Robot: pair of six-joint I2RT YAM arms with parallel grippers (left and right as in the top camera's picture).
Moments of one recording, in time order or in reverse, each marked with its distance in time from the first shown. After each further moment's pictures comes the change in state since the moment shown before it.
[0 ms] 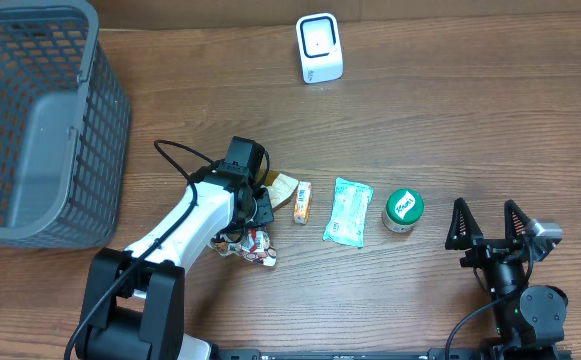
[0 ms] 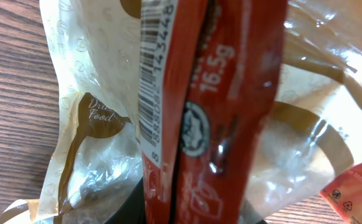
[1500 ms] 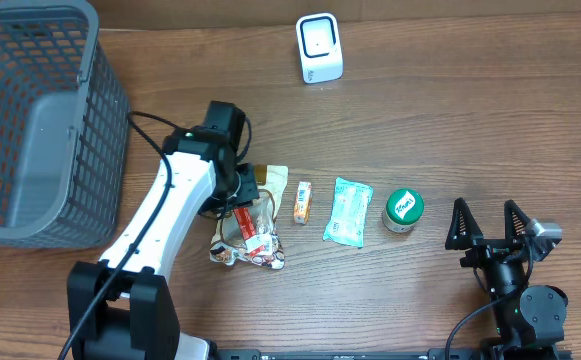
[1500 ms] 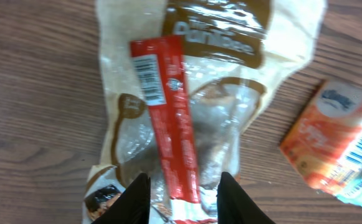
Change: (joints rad) left arm 0.098 -0.002 0.287 -0.361 0.013 0.053; right arm 0.000 0.000 0.000 0.000 0.000 0.000
